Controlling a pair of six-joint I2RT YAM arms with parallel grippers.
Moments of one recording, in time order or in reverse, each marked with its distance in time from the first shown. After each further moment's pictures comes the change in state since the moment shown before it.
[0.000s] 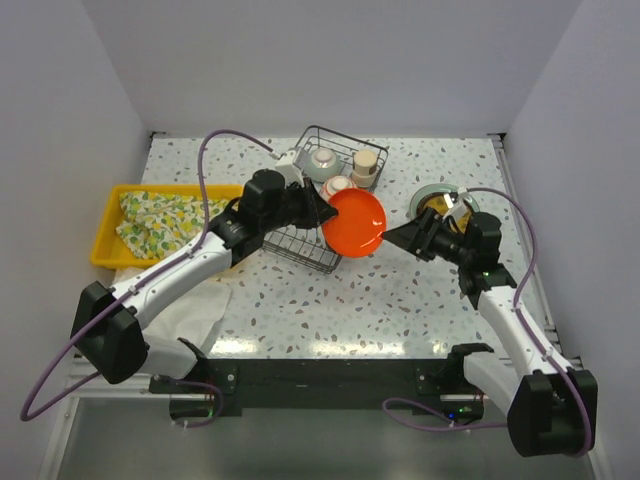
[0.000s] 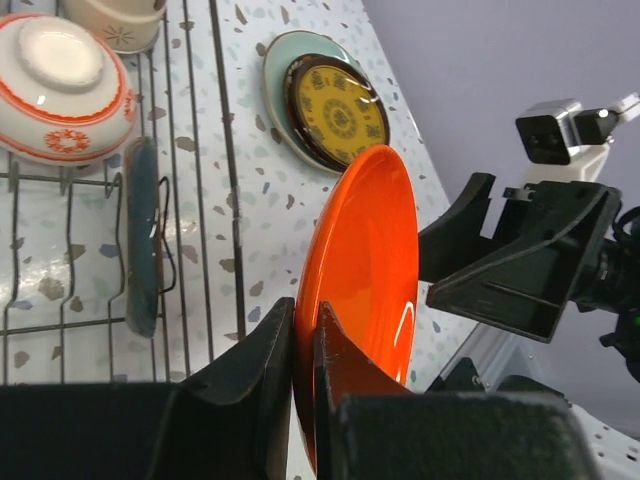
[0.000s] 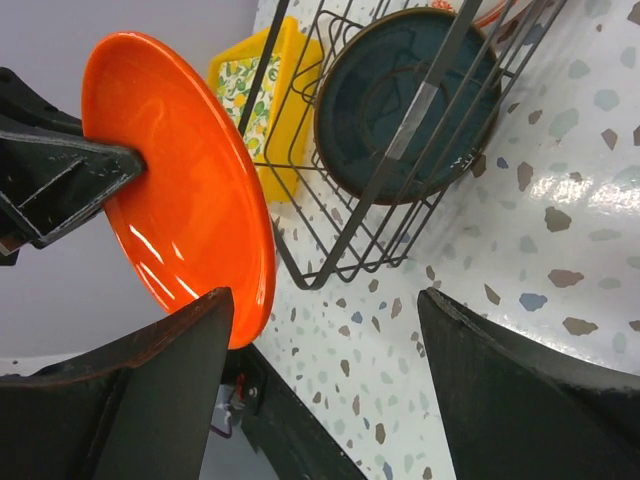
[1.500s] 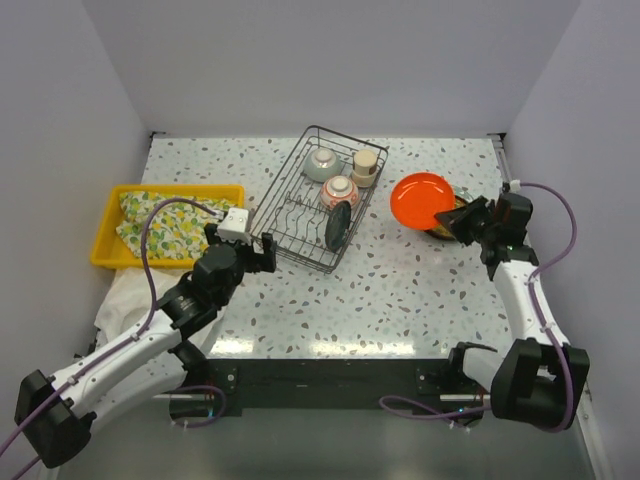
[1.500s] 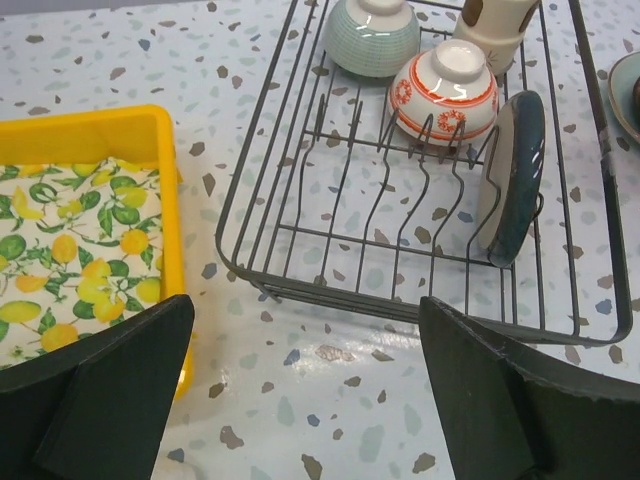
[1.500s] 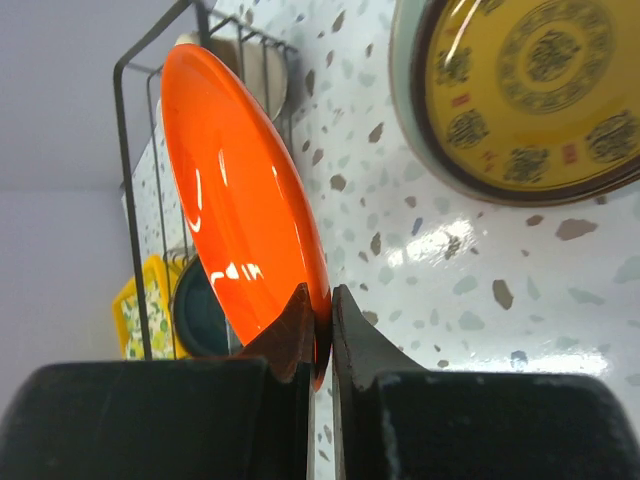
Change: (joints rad) left arm -0.047 -0.595 -0.567 0.037 -0.628 0.430; right arm -0.249 0.149 0.195 -0.246 0.328 0.029
